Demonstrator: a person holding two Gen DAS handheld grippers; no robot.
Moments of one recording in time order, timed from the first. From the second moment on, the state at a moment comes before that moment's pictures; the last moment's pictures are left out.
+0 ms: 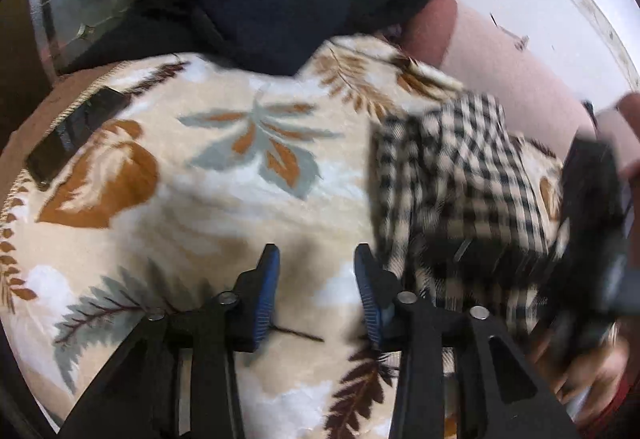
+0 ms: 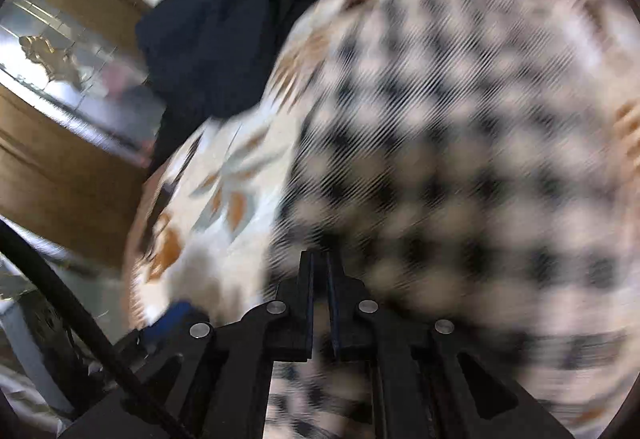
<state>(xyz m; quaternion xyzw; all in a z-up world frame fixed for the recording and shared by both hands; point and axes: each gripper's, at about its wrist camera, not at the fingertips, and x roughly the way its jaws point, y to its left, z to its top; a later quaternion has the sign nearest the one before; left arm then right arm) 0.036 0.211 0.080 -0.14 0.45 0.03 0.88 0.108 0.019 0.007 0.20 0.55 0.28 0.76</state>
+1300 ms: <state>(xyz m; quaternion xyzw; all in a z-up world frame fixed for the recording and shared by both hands) 0.065 0.126 0.037 -0.04 0.48 -0.02 0.88 0.088 -0.151 0.053 0.19 0.43 0.12 0.87</state>
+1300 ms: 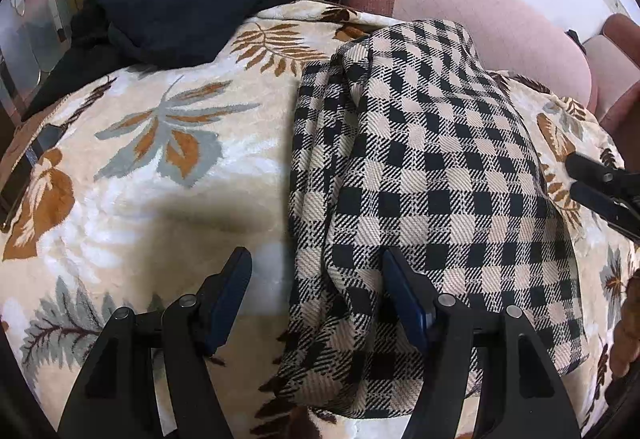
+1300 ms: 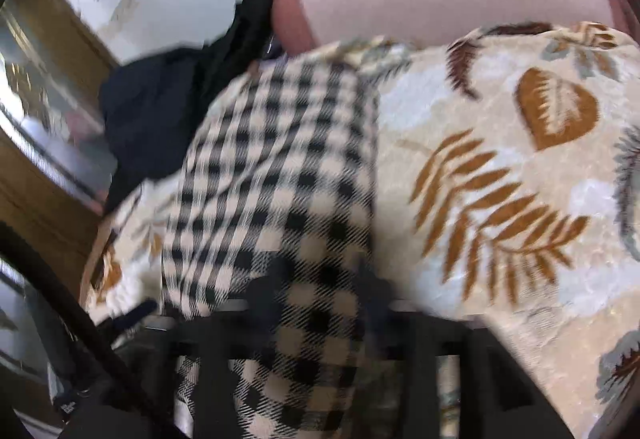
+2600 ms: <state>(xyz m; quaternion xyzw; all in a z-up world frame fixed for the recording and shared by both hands) 0.058 0.045 0.048 -0.04 0.48 -0.10 0.87 0.125 -0.218 0.038 0.33 0.44 0.20 0.81</state>
